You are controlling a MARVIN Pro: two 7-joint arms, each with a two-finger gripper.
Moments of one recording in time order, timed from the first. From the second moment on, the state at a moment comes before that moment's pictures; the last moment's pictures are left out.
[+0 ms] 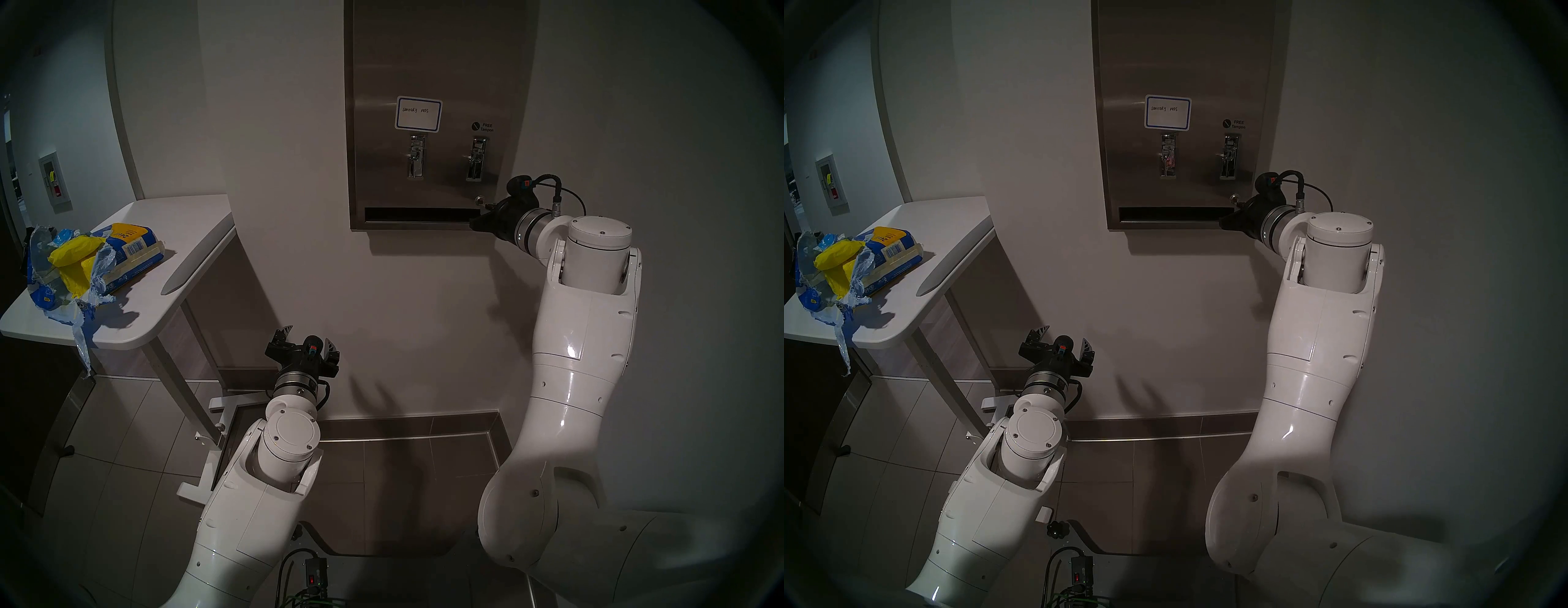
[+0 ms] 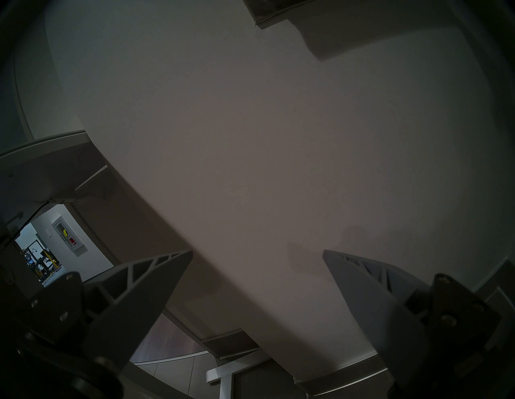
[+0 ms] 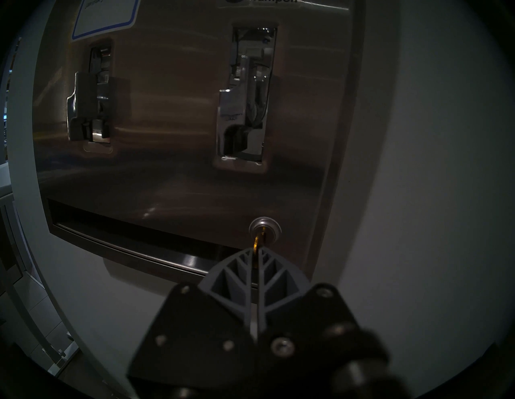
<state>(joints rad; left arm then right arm) 1.72 -1.44 -1.36 -1.72 0.32 0.27 0.23 -1.02 -1.80 1.88 -1.75 -0.64 0.63 0.80</state>
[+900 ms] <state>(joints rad) 1.72 -1.43 -1.36 -1.72 0.32 0.27 0.23 -1.04 -1.80 1.89 -1.79 -0.64 0.64 0.83</state>
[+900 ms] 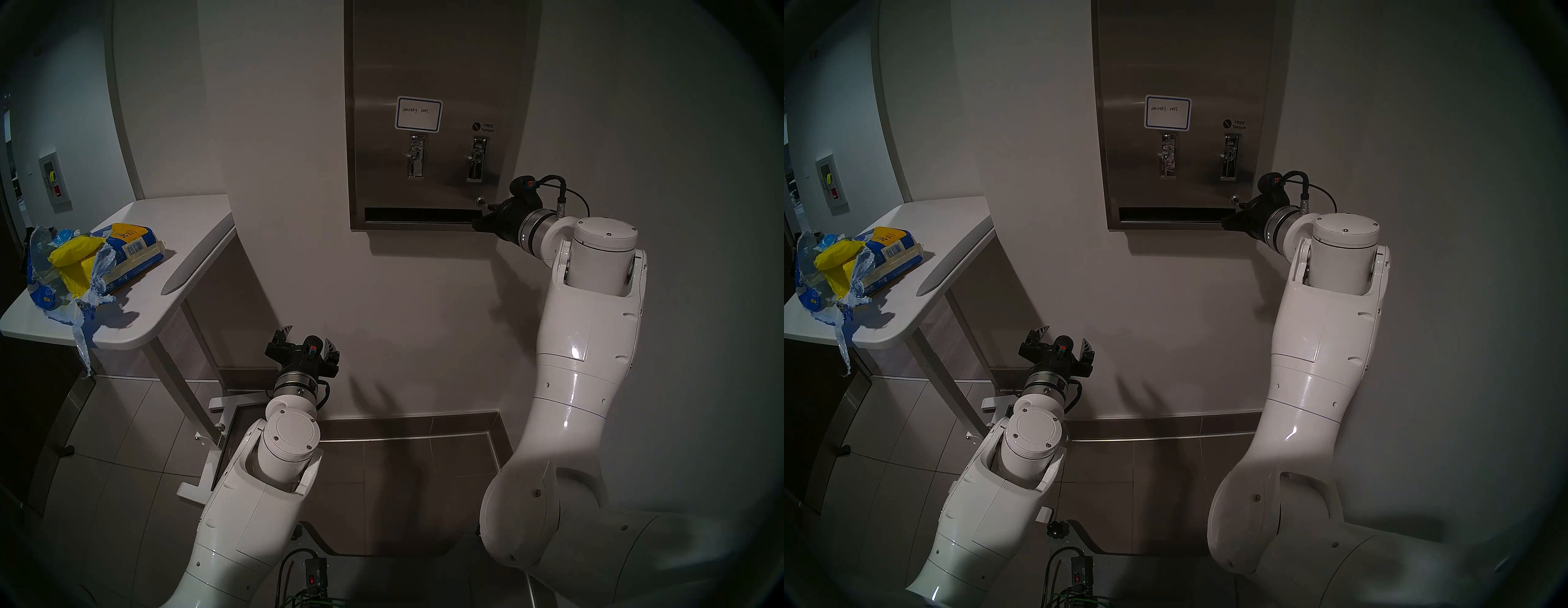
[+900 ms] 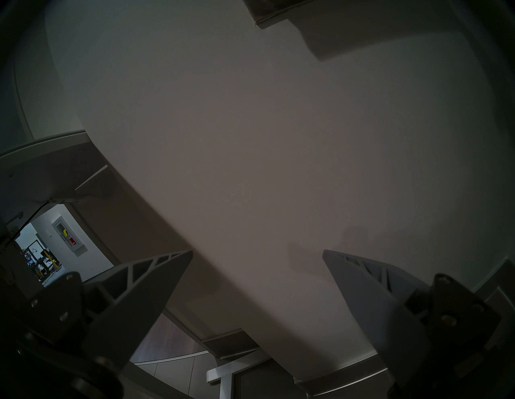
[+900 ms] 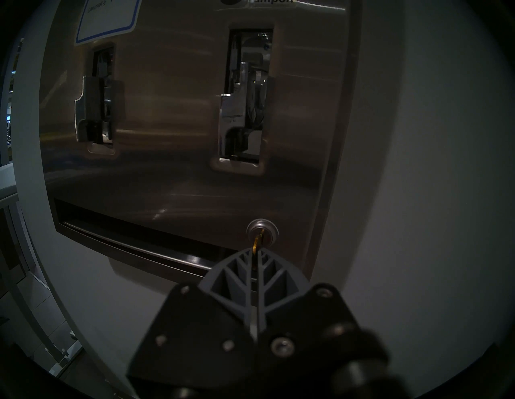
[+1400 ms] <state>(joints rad) 1.72 -1.43 -1.36 -1.72 0.32 0.27 0.23 -1.10 -1.82 1.86 -1.89 -0.67 0.69 0.84</state>
